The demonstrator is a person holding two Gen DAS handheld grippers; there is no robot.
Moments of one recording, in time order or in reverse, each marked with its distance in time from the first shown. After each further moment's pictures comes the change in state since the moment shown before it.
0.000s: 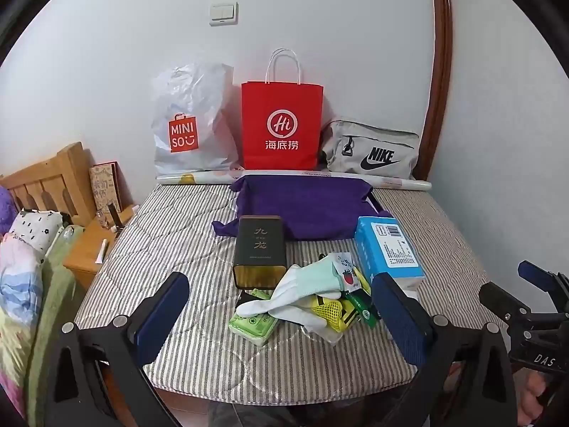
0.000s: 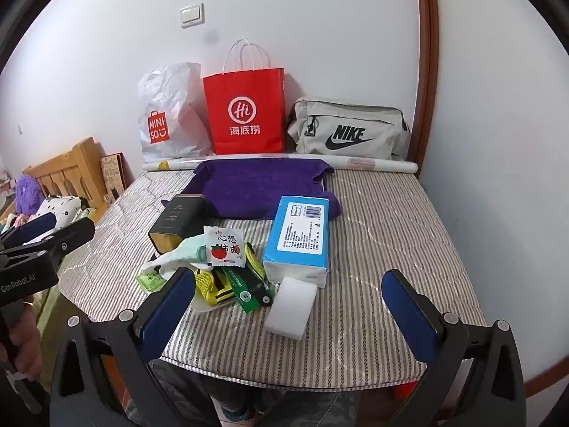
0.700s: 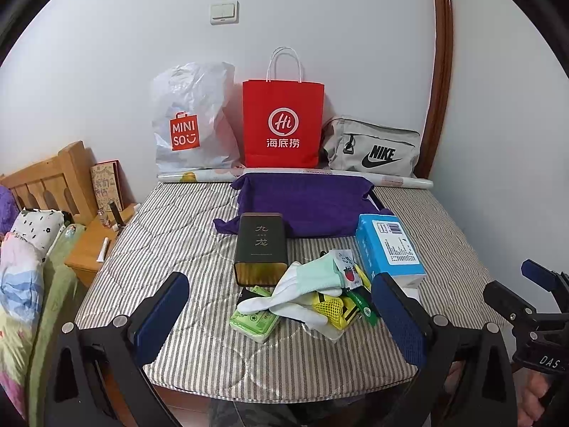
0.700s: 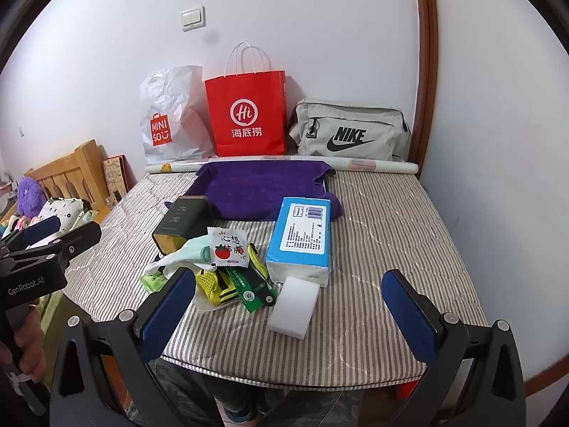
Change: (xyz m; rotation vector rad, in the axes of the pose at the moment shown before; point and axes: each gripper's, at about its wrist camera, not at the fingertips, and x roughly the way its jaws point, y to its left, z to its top) left arm 0.001 0.001 -0.005 -0.004 0.003 0.002; right arm -0.005 0.002 -0.010 -0.002 -0.016 0.005
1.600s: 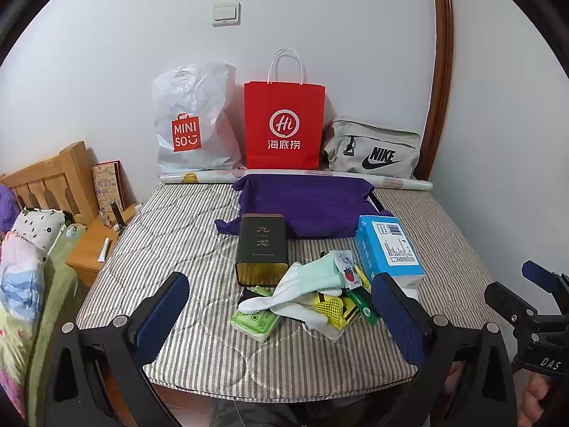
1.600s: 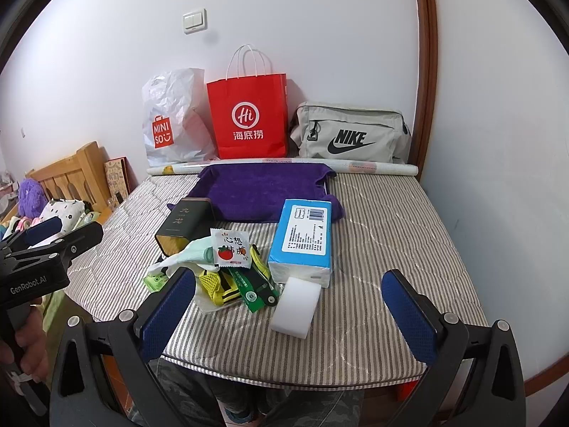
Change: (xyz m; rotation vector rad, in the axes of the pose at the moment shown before) left arm -0.001 0.002 -0.002 0.000 -0.004 0.001; right arm -0.003 0.002 0.001 0.000 -0.008 0.003
